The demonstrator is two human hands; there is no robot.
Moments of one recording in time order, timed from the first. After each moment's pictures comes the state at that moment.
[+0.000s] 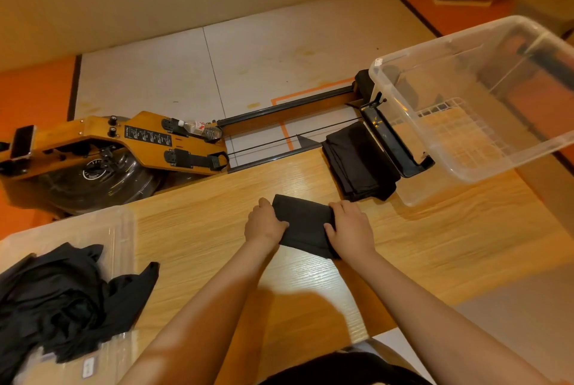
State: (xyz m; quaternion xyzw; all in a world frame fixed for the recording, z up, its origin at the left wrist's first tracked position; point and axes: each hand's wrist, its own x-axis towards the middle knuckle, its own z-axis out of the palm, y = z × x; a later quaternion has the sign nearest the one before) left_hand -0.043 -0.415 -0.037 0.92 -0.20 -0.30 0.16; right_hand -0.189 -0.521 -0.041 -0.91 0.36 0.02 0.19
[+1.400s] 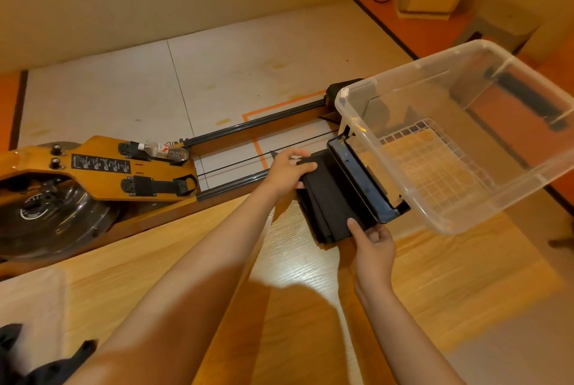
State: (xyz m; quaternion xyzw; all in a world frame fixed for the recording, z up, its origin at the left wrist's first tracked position) left_hand 0.002 -0.601 0.006 0.68 -0.19 -0.48 0.53; right_hand -0.197 -0.582 -0.016 -0.37 0.57 -0.37 0.63
